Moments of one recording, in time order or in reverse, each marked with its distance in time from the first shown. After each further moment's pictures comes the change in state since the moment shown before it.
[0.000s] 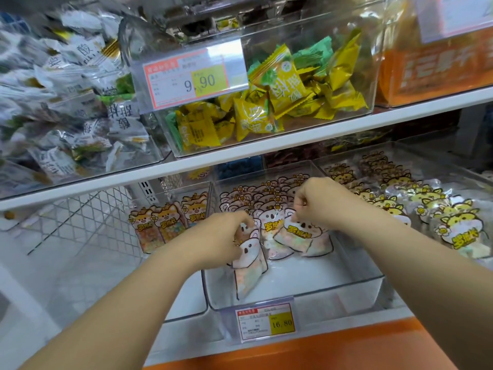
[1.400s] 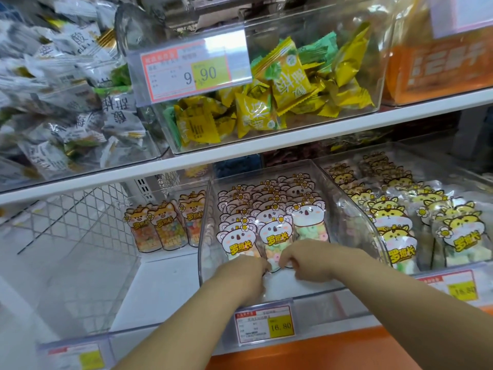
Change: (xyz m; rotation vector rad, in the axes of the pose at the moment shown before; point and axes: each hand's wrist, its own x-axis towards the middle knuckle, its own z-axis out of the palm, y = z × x) left_hand 0.020 0.018 0.082 0.148 -0.204 -0.058; right_hand -0.002 0.025 0.088 -0.172 -0.521 -0.175
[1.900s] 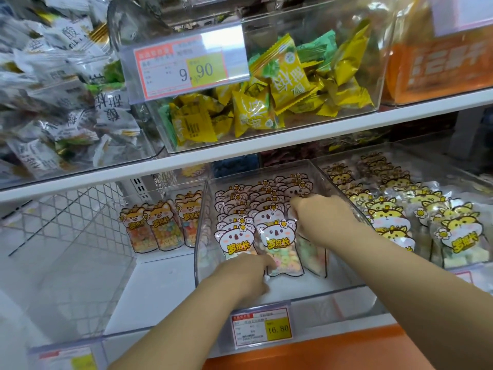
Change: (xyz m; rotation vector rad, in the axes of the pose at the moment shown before) left_hand 0.013 -0.004 0.004 -0.093 0.003 0.041; right_hand -0.016 -0.004 -0.052 -0.245 0.539 0.242
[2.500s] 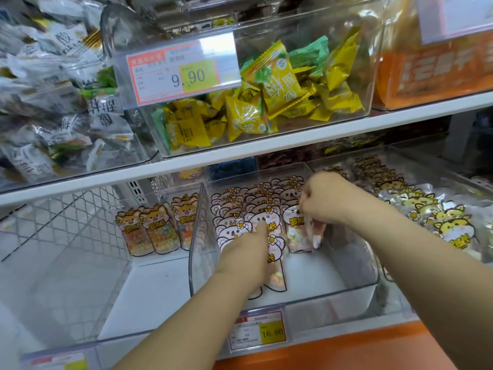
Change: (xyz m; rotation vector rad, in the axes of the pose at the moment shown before) left_hand 0.005 0.024 -0.016 0.043 0.405 -0.050; right_hand 0.005 0.019 -0.040 0.464 -0.082 0.131
